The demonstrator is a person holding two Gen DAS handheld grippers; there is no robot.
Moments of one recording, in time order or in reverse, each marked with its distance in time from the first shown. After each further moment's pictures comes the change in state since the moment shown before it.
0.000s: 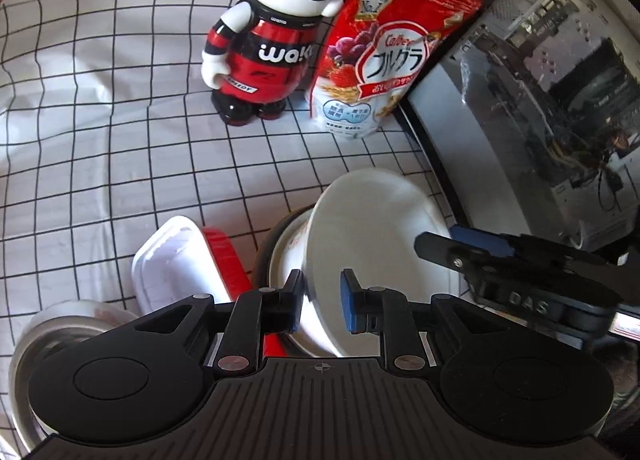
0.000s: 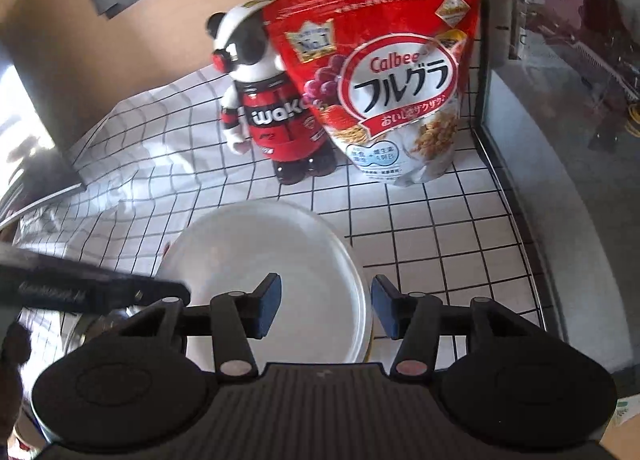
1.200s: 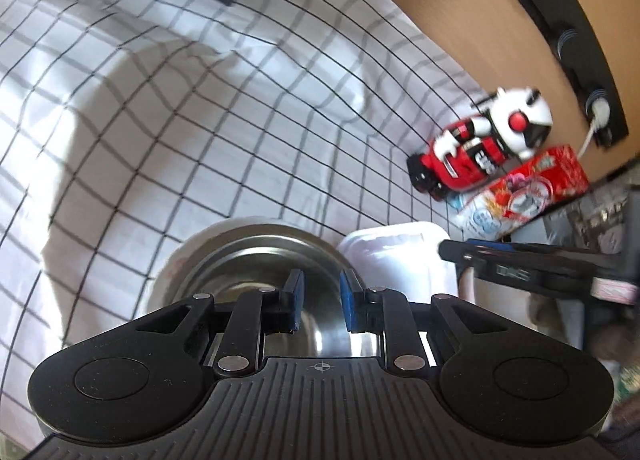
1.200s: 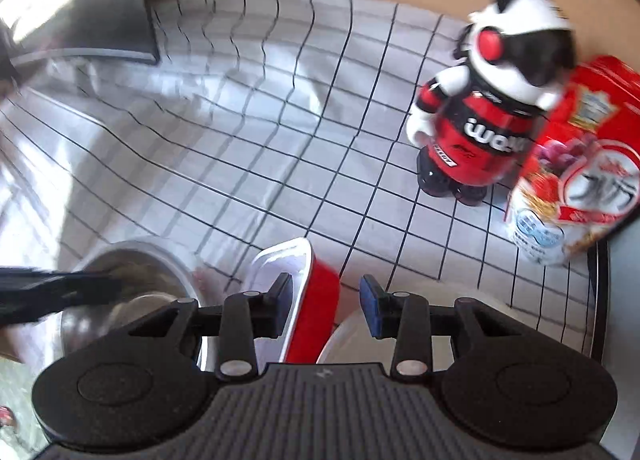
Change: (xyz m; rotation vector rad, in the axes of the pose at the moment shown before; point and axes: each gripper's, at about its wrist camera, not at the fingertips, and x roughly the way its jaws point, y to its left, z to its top) left arm -0.085 0.162 -0.120 -0.523 -0.314 0.069; right arm 0.092 0.187 0.023 -0.514 0.233 -0.054
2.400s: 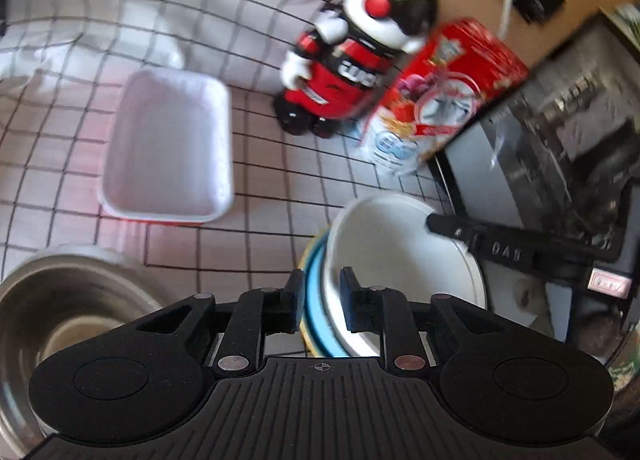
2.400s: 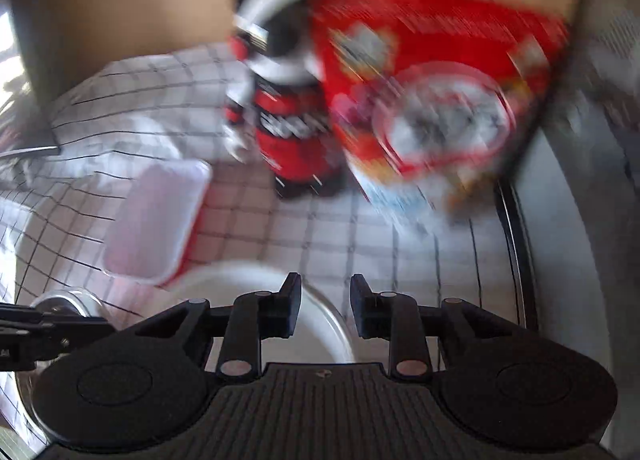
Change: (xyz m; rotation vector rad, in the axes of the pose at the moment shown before) left arm 0.082 -0.142 -0.020 0.336 0.159 -0.086; right arm -0.036 -0.150 -0.090 0.361 -0.171 -0.031
